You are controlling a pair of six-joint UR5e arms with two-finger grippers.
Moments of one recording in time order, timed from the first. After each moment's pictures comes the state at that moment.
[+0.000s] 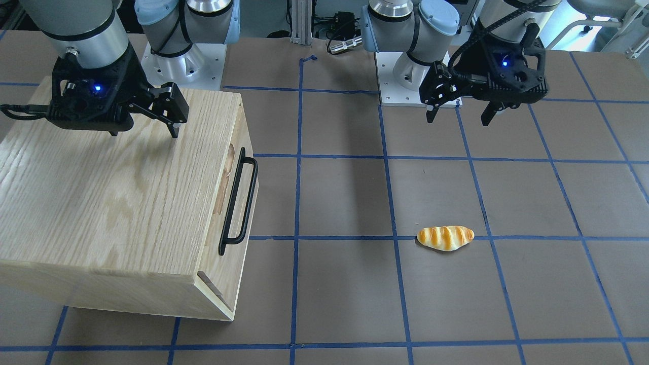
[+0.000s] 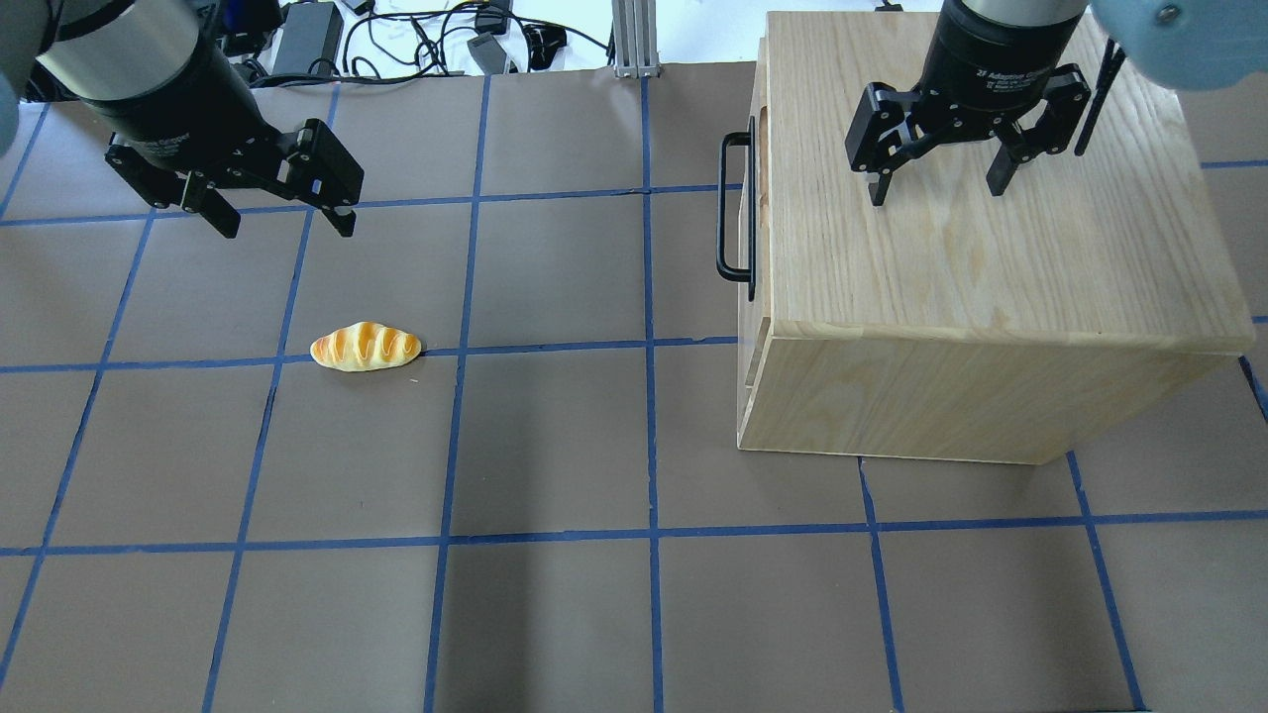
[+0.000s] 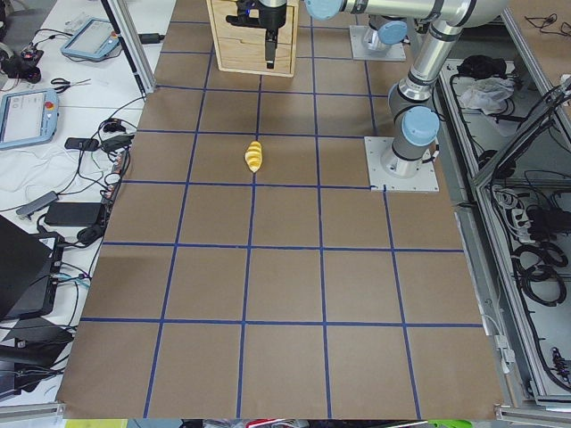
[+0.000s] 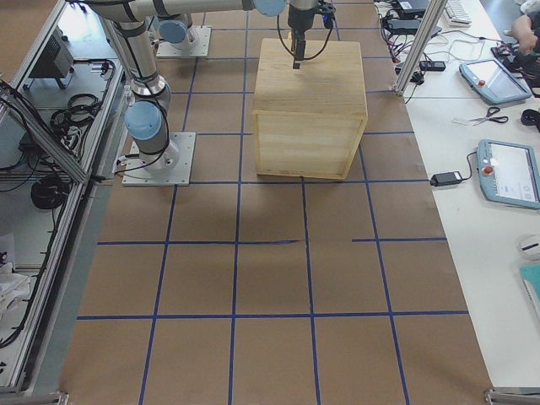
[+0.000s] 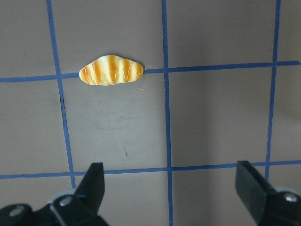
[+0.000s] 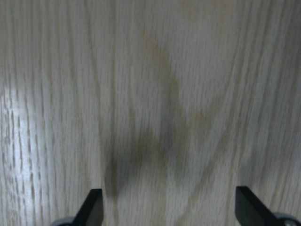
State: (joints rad) left arm -1.53 -1.53 -1.53 -1.61 1.56 0.08; right arm 1.60 -1.49 1.43 -1.47 -1.61 0.02
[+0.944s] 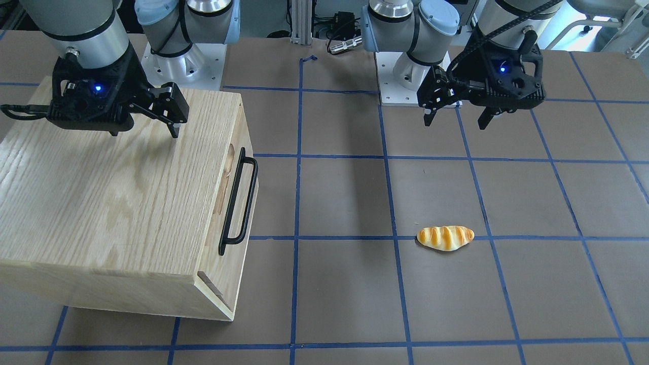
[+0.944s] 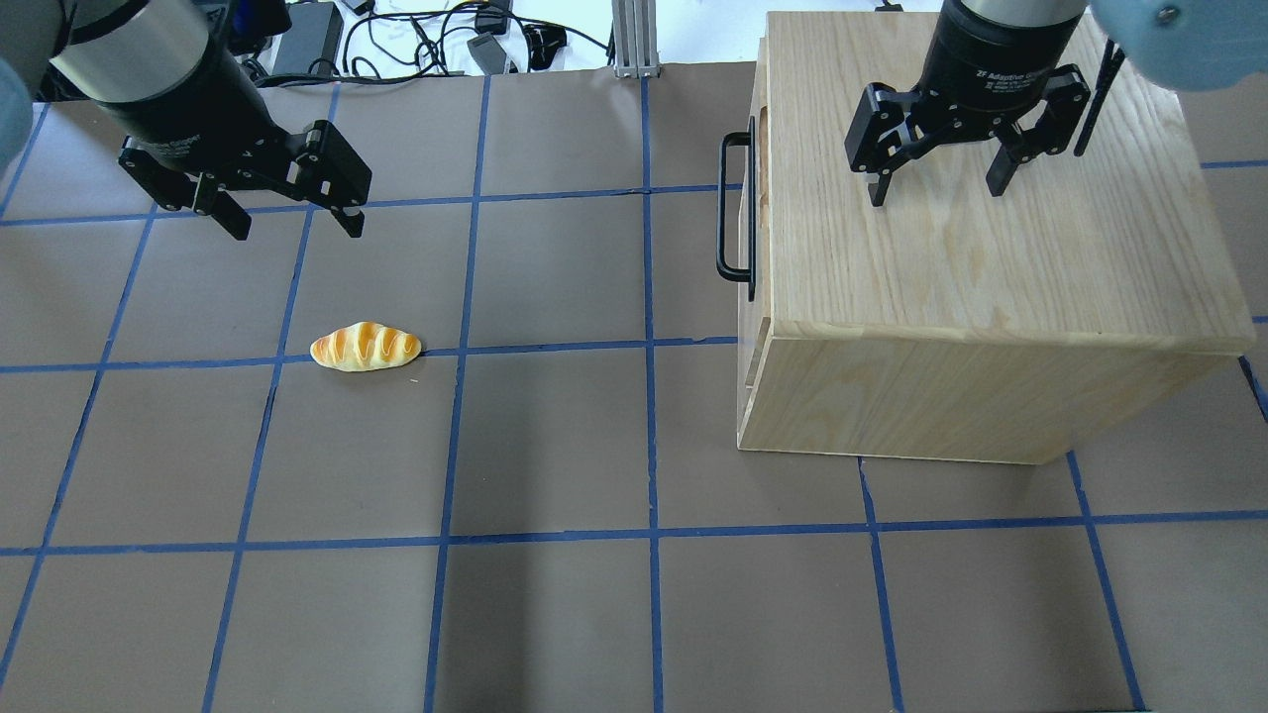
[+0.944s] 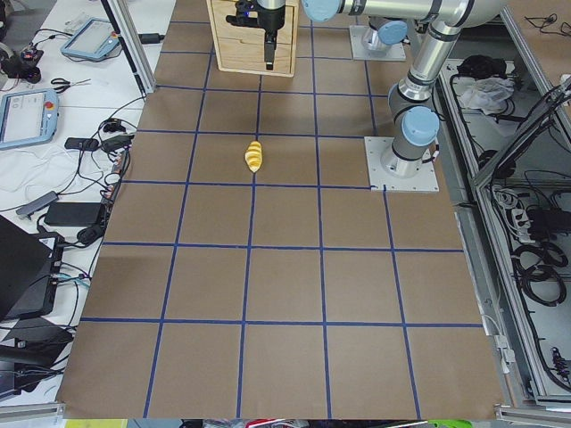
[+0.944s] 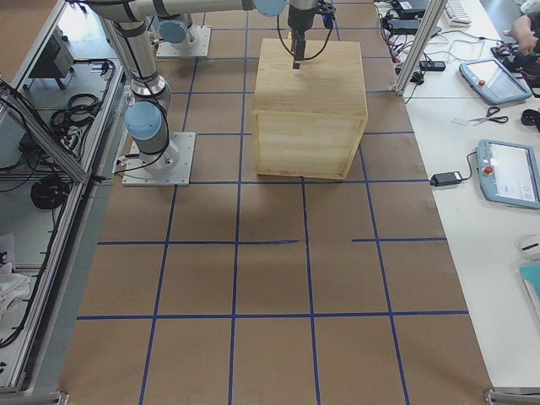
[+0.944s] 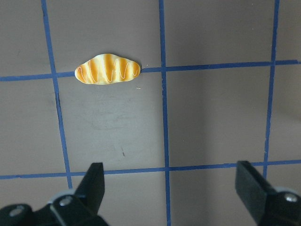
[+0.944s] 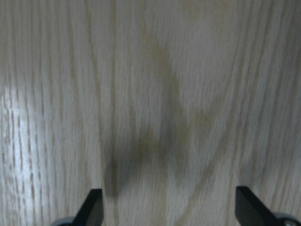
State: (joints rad) left arm -1.53 -1.55 -1.53 -1.61 1.55 0.08; right arm 1.60 -1.49 1.43 -1.47 -1.61 0.02
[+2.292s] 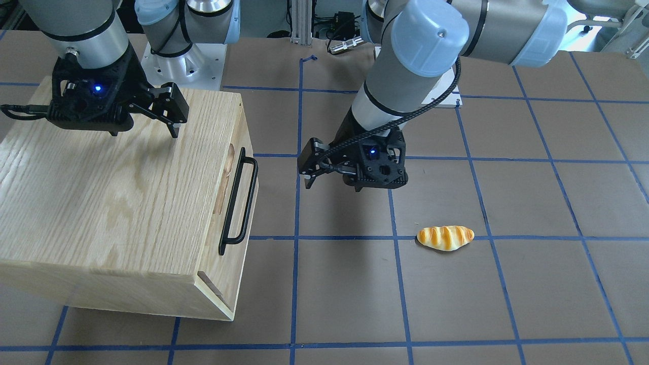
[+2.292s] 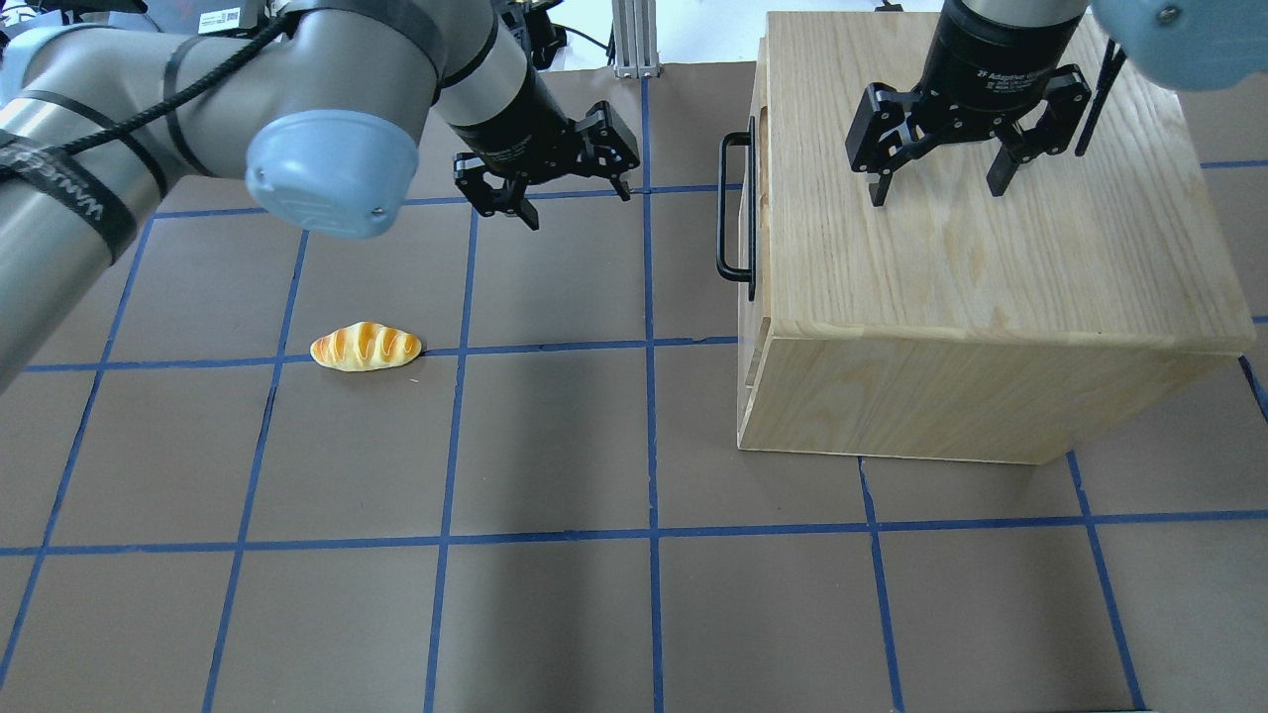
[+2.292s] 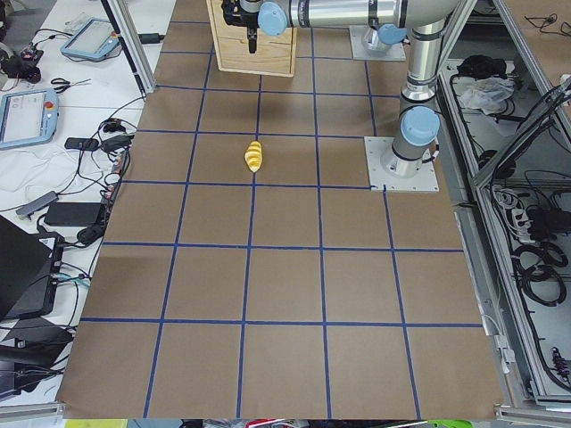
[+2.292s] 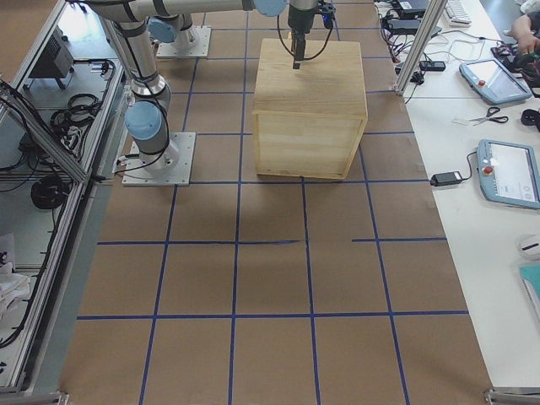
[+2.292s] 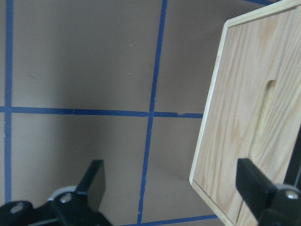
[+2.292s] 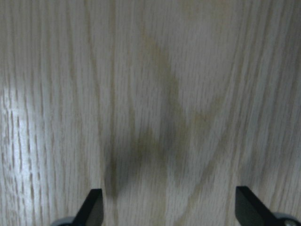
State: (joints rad) left arm -1.80 -1.83 -1.53 -1.19 1.28 -0.33; right arm 1.60 -1.49 1.43 -1.47 -1.61 0.02
